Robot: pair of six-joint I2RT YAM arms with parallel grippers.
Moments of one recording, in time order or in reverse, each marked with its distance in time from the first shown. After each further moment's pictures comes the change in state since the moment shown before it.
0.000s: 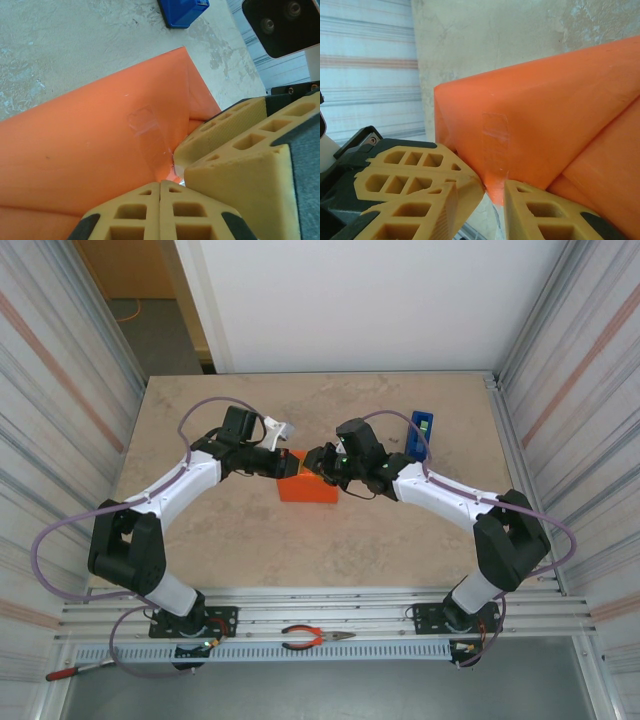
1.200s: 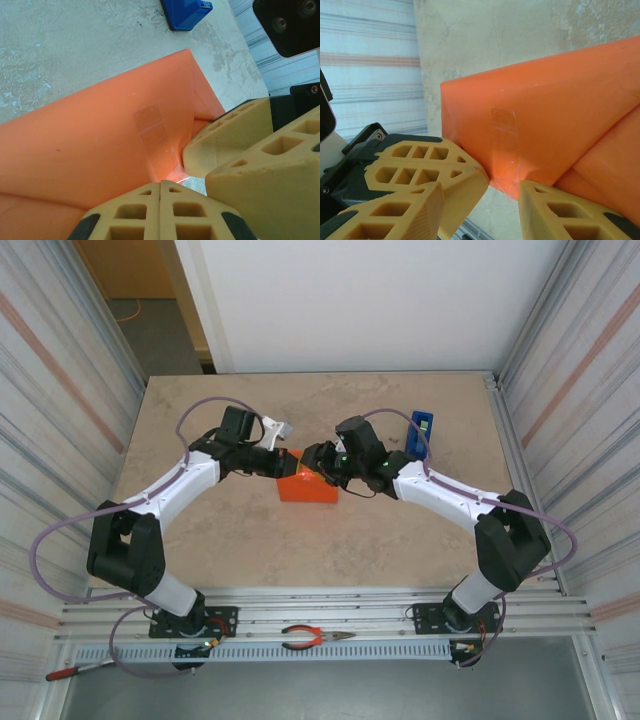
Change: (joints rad) left arm 0.006 -0.006 -0.006 0.003 -0.008 0.000; right arm 0.000 -0.001 0.021 -0.025 -0.012 0.000
